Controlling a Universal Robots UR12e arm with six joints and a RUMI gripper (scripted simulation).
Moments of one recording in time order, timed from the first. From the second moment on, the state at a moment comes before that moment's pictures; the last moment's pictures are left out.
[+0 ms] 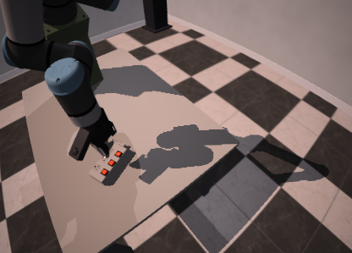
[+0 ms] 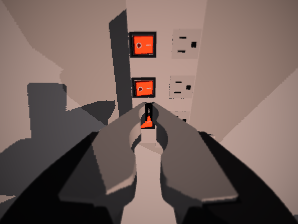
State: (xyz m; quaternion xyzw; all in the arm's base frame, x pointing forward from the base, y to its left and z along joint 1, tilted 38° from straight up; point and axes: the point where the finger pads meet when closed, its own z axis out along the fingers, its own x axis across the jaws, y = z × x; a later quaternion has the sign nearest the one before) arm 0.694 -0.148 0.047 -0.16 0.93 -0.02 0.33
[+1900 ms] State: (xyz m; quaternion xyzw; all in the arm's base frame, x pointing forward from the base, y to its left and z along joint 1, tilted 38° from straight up) arm 0.679 -0.102 0.059 -0.16 0.93 -0.02 0.33
